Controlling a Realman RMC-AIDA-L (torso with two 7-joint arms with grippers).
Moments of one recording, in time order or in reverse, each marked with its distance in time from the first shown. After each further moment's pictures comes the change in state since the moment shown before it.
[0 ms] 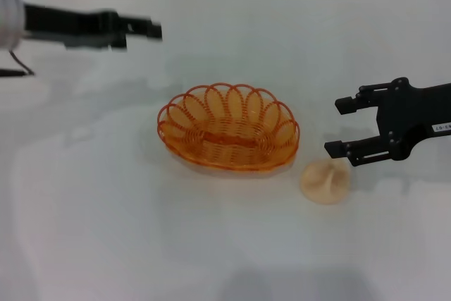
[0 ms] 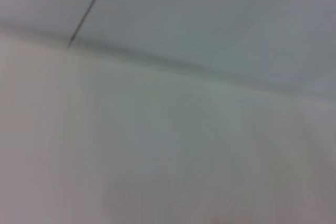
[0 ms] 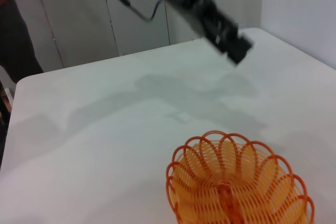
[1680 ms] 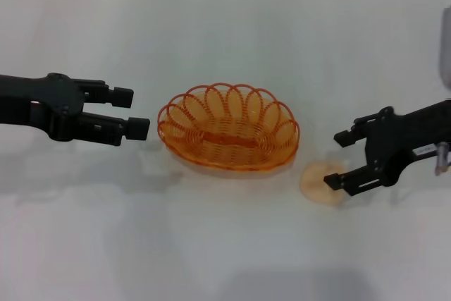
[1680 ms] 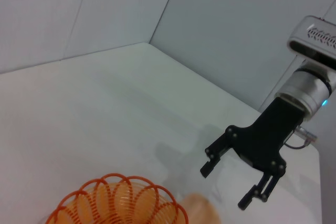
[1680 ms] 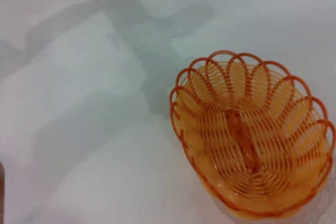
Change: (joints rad) left arm 0.171 0.034 -0.050 0.099 -0.242 0.484 0.562; right arm 0.037 0.003 -0.157 -0.078 -0.220 0.020 0.206
